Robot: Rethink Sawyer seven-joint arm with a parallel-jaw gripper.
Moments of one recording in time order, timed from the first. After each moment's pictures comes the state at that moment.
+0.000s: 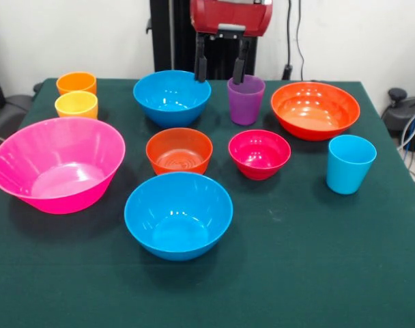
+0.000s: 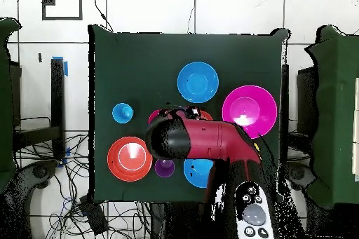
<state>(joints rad) -0.28 -0.90 0.07 1.84 -0.21 0.41 1.57</state>
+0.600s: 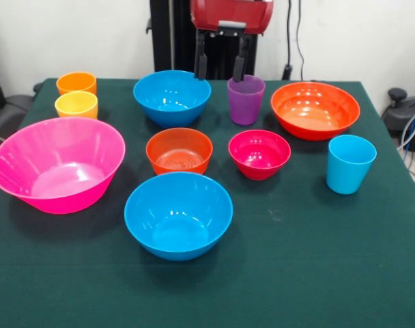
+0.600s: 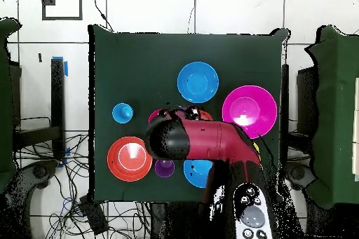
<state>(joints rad) -0.27 -0.90 0.06 1.84 -0.21 0.41 1.57</state>
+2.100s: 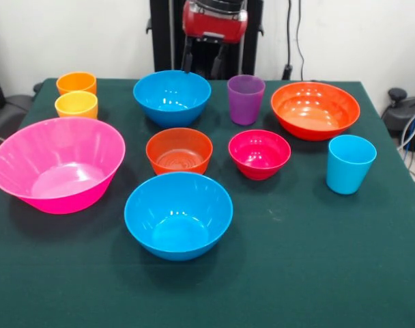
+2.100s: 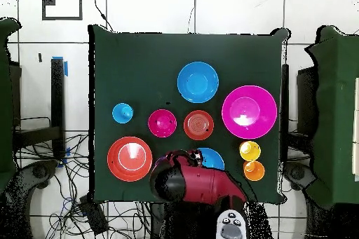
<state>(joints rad) -0.16 -0.78 -0.19 2.07 -0.20 0.15 1.57</state>
